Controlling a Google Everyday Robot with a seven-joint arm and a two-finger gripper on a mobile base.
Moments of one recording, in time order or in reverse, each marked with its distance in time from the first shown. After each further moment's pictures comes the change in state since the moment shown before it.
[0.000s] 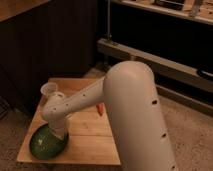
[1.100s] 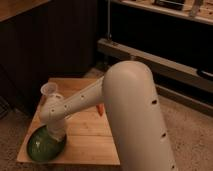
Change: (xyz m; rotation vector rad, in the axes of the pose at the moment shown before) arm -0.003 0.013 0.000 -0.011 -0.010 -0.008
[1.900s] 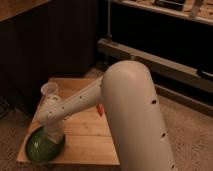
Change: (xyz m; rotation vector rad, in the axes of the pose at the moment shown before) arm -0.002 0.014 -0.002 -0.010 -0.007 -0.004
